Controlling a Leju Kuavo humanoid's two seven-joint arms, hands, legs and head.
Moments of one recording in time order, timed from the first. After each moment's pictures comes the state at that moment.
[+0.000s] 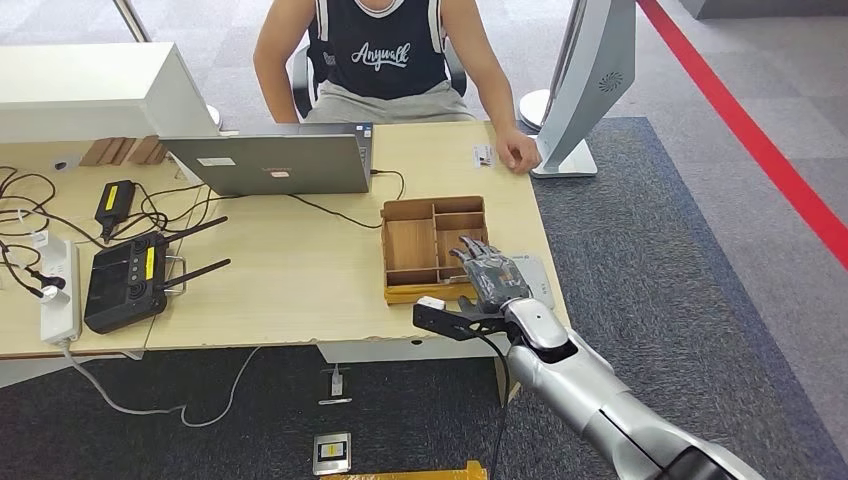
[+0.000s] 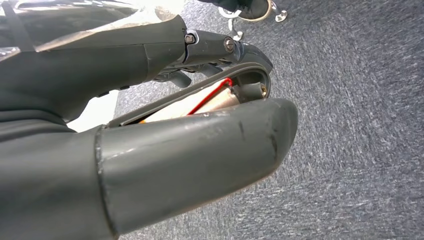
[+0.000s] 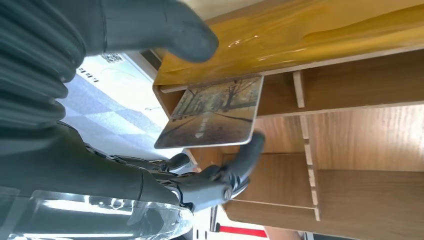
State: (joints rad) left arm -0.15 -0.07 1.02 -0.12 -1.57 0.31 0.01; right arm -0.58 -0.16 0.74 -0.88 0.90 -0.19 0.22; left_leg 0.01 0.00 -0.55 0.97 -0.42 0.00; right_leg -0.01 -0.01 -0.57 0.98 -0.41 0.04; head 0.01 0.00
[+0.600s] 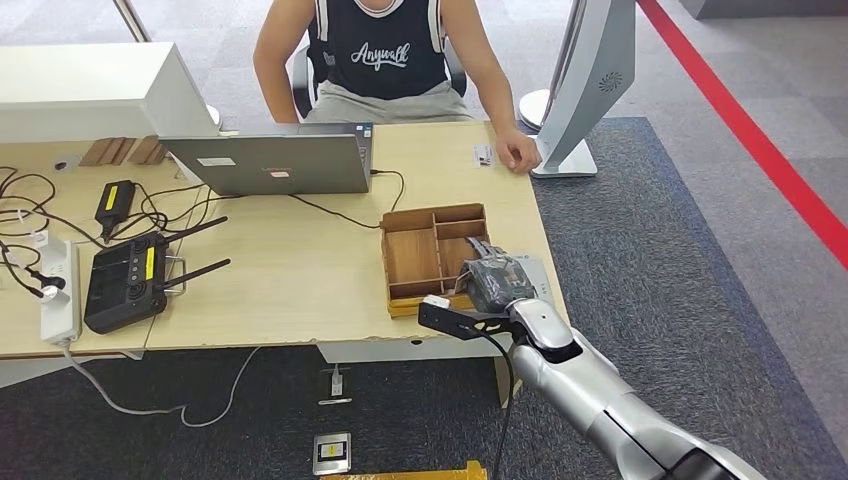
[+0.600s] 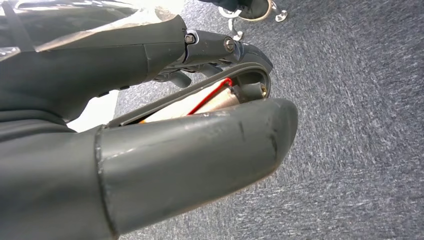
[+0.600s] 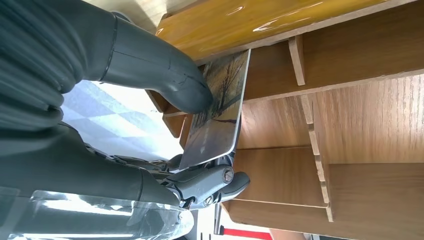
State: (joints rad) left arm -0.15 -0.07 1.02 -0.12 -1.57 0.31 0.01; right arm -0.57 -0.17 0.72 -0.89 0.90 -0.19 0.22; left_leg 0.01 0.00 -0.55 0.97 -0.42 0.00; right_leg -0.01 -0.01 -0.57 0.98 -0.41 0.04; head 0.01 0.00
